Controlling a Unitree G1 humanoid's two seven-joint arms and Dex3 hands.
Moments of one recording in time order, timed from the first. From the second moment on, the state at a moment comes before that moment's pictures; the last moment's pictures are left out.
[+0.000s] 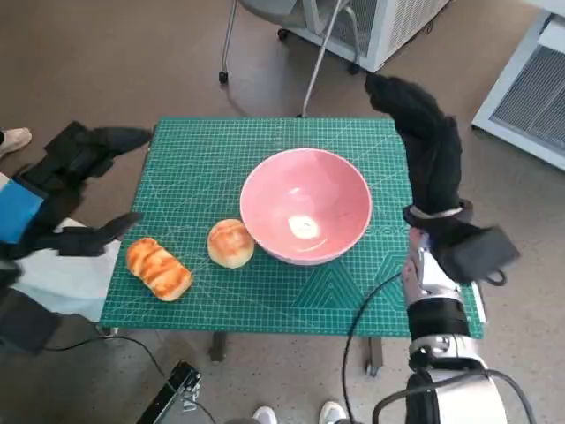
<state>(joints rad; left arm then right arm) -0.28 0.95 0.28 0.00 0.14 -0.36 -0.50 -0.84 -0.09 -0.17 0.88 0.16 -0.96 0.41</state>
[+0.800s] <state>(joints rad) -0.23 1.12 0.04 0.19 0.57 -0.60 -0.52 -0.78 -0.03 -0.12 0.81 0.20 -0.86 0.43</state>
